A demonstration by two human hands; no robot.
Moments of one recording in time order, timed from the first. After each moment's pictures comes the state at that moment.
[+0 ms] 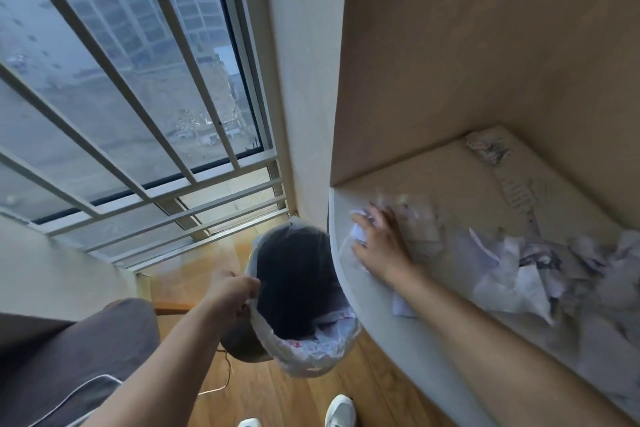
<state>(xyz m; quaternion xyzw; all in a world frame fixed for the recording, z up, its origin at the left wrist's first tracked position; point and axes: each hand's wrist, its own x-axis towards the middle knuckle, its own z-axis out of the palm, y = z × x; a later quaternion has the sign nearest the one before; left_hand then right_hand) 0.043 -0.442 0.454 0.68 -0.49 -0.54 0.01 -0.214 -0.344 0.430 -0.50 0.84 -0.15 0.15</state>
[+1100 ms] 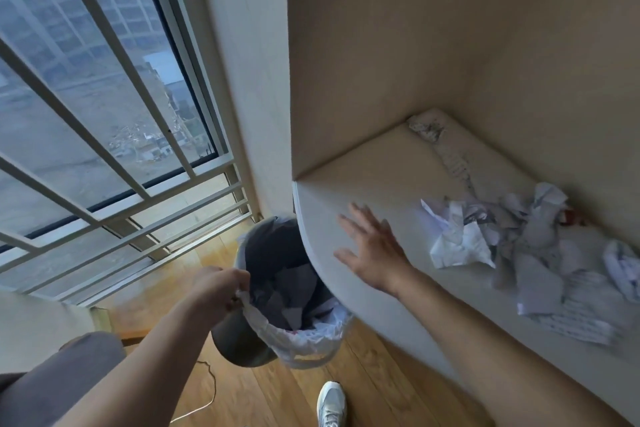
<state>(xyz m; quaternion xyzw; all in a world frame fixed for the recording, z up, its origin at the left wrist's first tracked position) 0.032 -0.443 0.465 0.63 -0.54 -0.56 -0.03 -0.192 -0.274 0.472 -0.46 0.85 -0.14 0.21</state>
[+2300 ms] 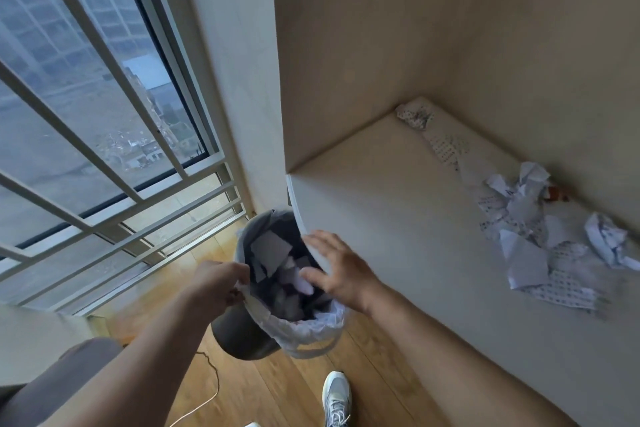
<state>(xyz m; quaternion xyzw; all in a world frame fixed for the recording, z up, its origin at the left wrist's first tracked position) 0.035 -0.447 0.466 0.61 -0.53 -0.59 -0.04 -0.122 -0.273 0.459 -0.43 0.81 -0.27 0.30</state>
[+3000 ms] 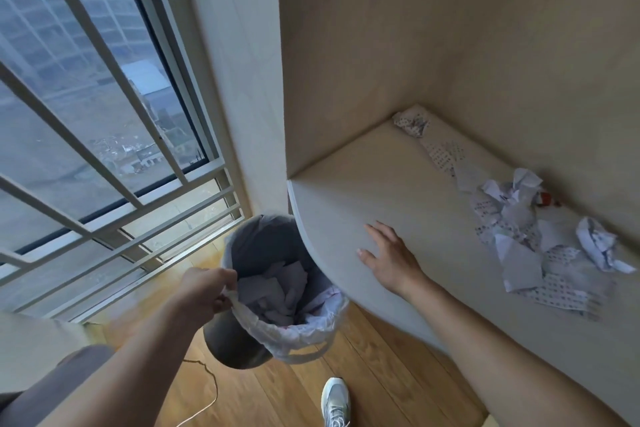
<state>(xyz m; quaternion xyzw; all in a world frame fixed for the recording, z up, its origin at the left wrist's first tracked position) 0.052 -0.457 0.480 0.62 -0.52 -0.58 -0.02 -0.186 -0.234 0.451 -0.31 0.90 -0.18 0.24</state>
